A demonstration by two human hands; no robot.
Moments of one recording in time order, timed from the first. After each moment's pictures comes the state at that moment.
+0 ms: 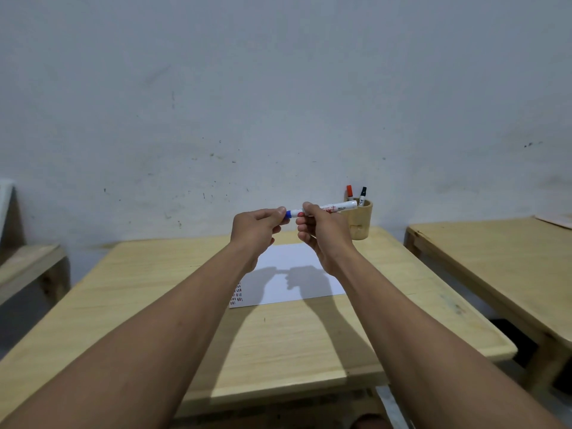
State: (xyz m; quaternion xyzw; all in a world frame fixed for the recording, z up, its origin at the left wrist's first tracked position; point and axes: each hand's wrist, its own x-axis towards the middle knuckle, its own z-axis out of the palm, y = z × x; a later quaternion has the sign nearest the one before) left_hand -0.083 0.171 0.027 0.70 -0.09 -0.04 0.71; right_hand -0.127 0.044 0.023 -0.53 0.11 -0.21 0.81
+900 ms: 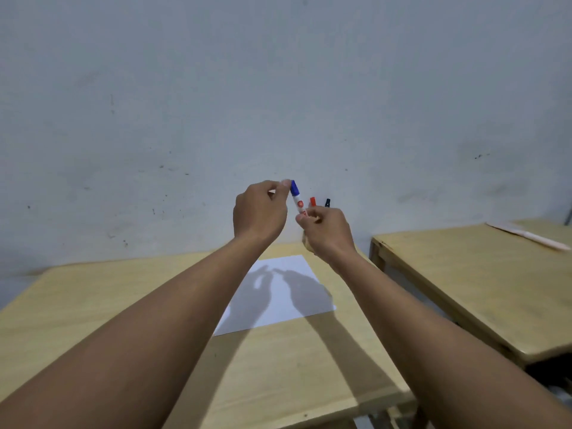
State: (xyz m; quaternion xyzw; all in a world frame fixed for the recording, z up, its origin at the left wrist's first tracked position) left_hand -0.074 0.077 0.069 0.81 -0.21 0.18 0.52; right_hand -0.124 -0.040 0.035 -0.80 0.17 -0.30 0.49
